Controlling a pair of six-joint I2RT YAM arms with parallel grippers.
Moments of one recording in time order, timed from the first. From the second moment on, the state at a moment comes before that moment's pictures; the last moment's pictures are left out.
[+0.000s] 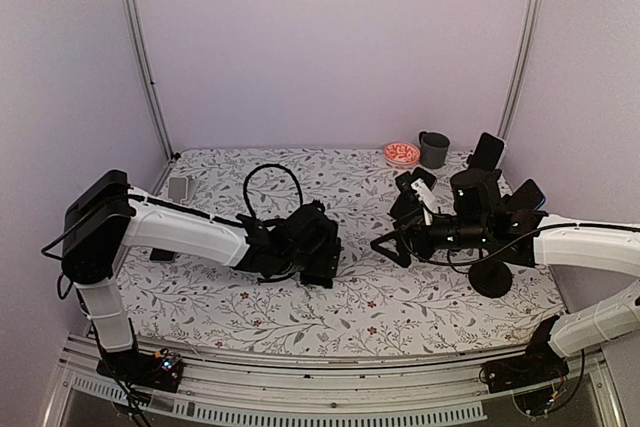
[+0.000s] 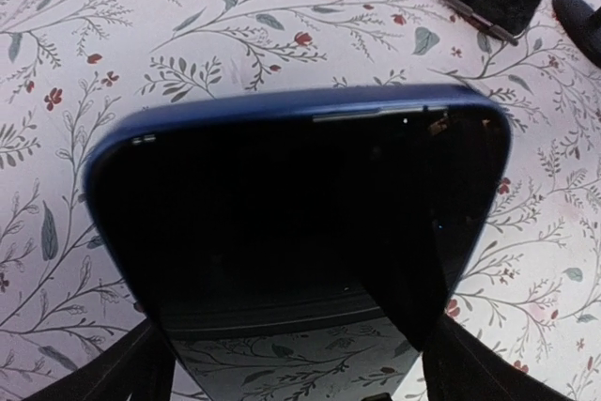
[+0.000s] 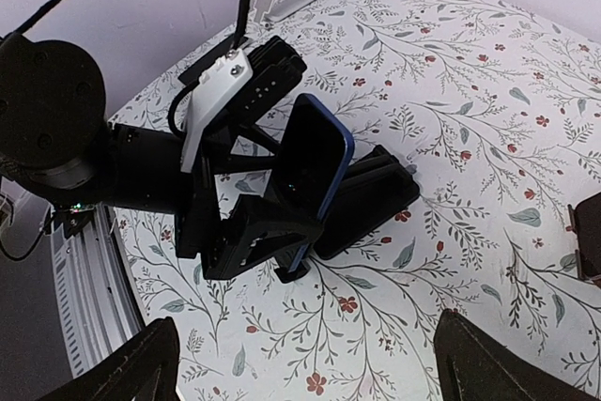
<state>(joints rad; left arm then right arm) -1.06 1.87 1.13 -0.16 -0.44 -0.64 0.77 1.23 0.72 0.01 -0.29 0.19</state>
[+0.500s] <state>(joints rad) -1.07 1.80 1.12 -0.19 -0.46 -0.63 0.77 1.23 0.72 0.01 -0.29 0.19</state>
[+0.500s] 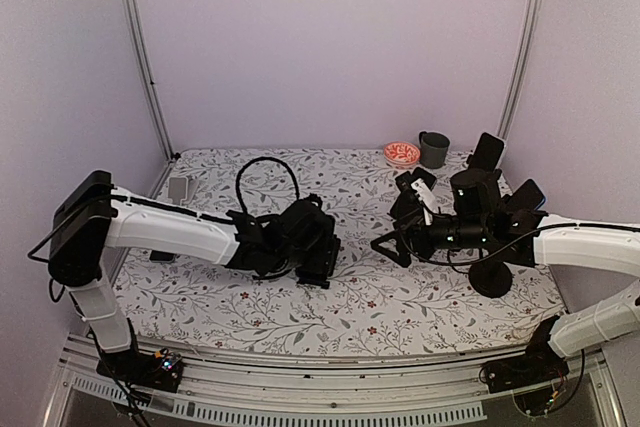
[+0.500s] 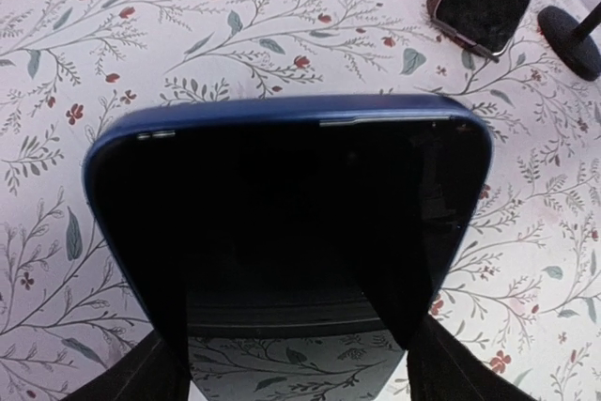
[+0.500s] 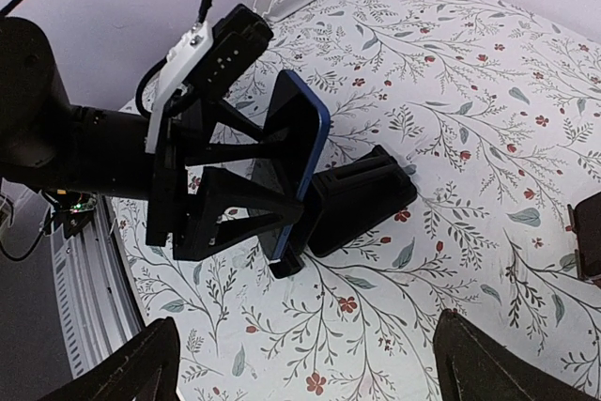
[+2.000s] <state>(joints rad) -0.33 1.57 0.94 -0.49 -0.06 -0.27 0.77 1.31 0.75 0.01 -0.37 0.19</state>
